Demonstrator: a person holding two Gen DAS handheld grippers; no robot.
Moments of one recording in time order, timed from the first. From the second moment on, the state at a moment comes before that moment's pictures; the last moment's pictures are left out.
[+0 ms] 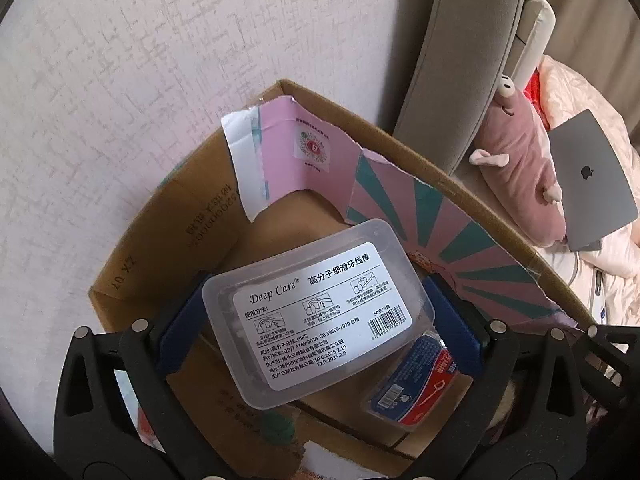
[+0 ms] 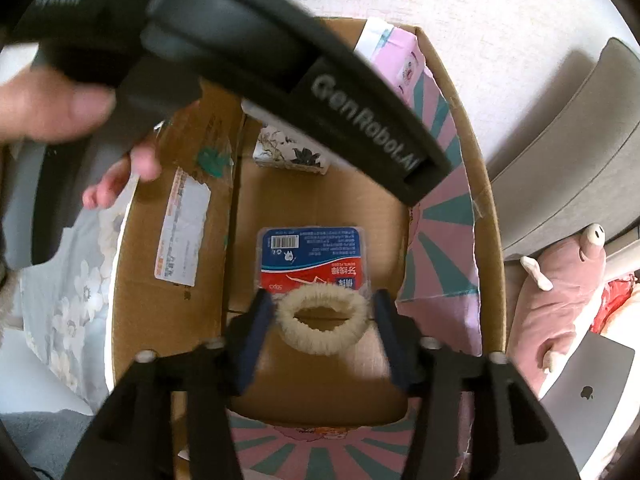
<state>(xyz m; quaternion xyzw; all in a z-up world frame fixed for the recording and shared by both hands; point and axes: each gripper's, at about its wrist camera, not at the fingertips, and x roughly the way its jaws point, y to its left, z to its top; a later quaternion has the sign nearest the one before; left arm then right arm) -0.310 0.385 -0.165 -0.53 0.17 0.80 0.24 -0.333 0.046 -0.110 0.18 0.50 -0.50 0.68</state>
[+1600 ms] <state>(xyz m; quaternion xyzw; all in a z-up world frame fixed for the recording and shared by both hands) -0.152 0.084 0.018 -0.37 -0.01 0.93 0.05 -0.199 0.132 0.018 0.08 0.34 -0.50 0.80</state>
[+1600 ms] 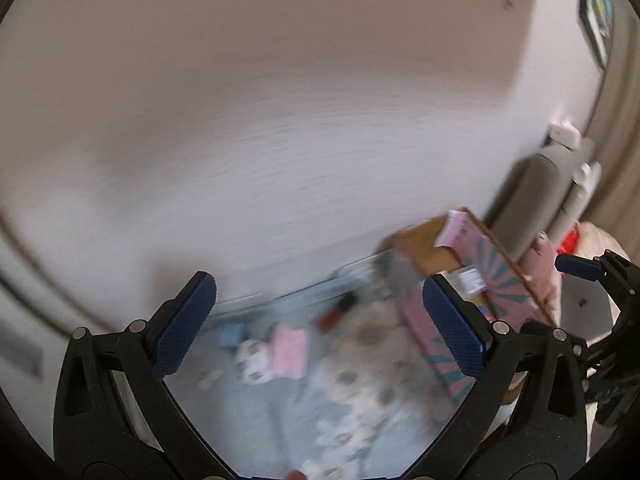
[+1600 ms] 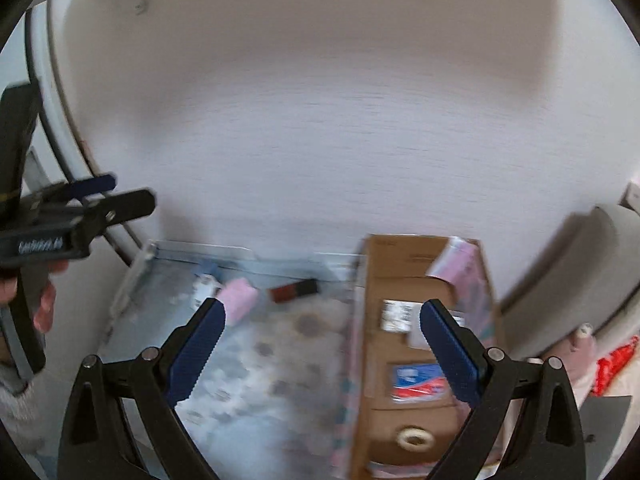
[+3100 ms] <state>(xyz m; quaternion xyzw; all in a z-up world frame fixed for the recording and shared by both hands) -0.205 -0.019 -0.221 -0.55 -0.18 0.81 0.06 -0.097 -0.056 -0.163 0.09 0.60 -0.39 0.69</state>
